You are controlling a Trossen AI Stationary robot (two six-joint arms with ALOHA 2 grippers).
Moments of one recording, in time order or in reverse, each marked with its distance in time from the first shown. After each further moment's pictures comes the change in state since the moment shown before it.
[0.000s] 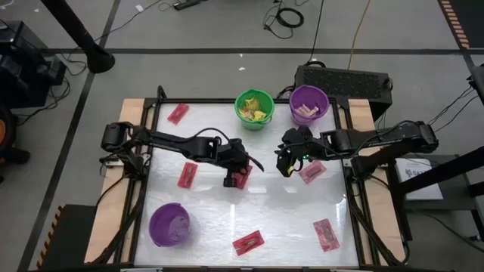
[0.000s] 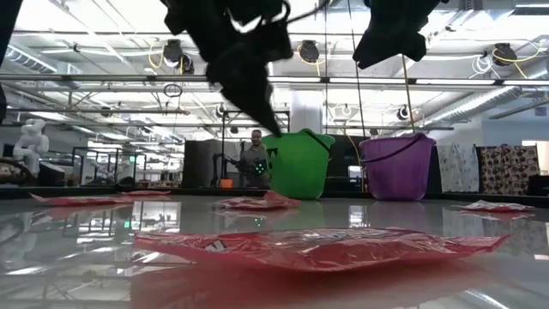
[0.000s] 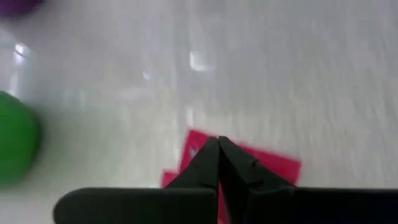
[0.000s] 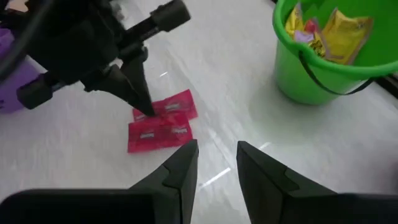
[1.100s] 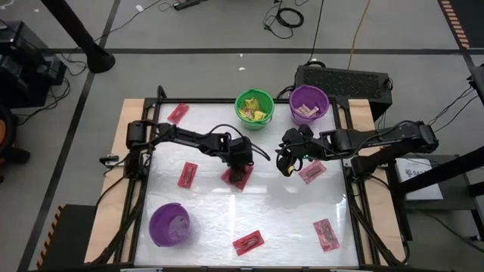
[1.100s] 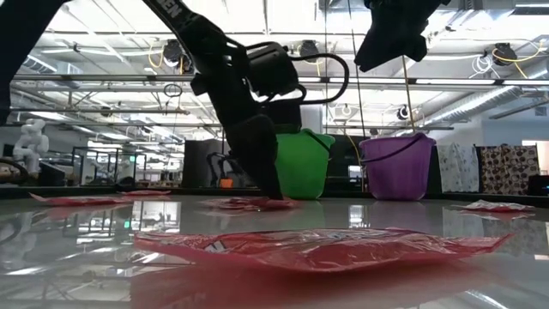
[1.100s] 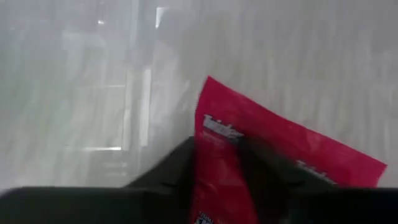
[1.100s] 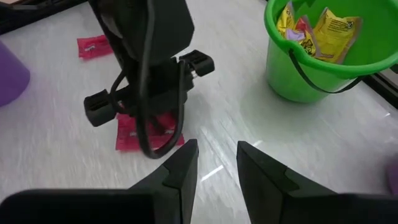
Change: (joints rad) left arm 0.131 0.234 0.001 0.063 0.211 -0.098; right arm -0.004 0.003 0.000 -0.021 0.021 -0.012
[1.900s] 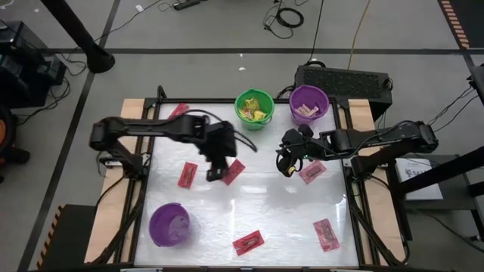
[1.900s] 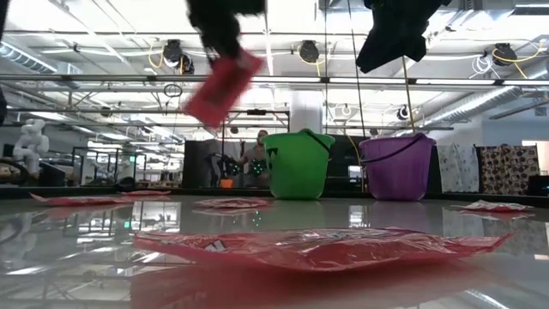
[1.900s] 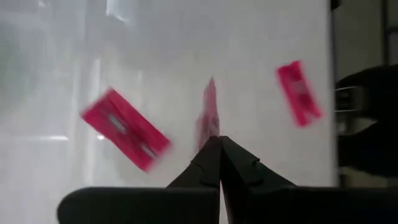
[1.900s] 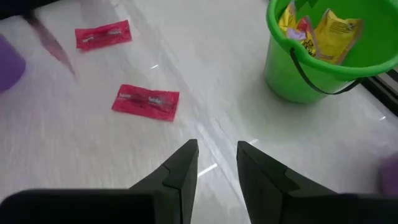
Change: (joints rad) left arm -0.072 -0.372 0.270 -0.639 0.180 -0.161; right arm 0.000 0.000 -0.001 -0.011 -0.002 -0.037
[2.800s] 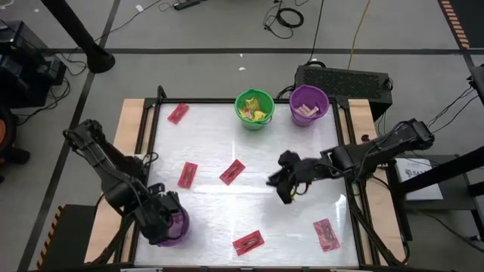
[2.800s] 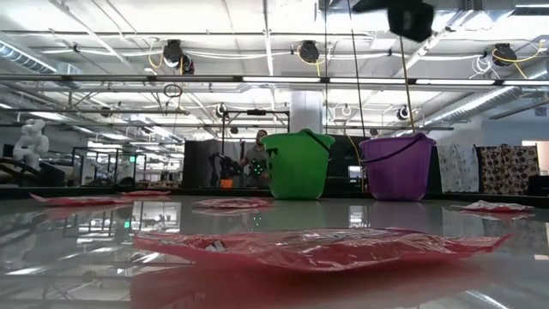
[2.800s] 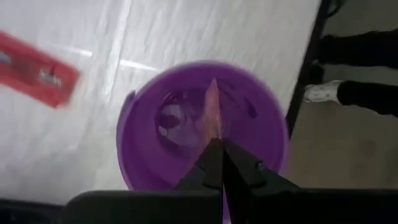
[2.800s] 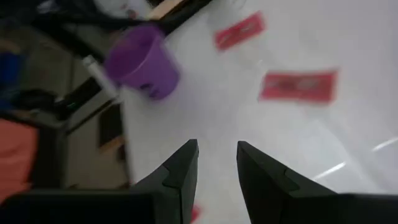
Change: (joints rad) left arm -0.863 -0.216 -0.143 -0.258 -0.411 -0.989; right arm 0.239 0.045 0.001 0.266 -0.180 0.334
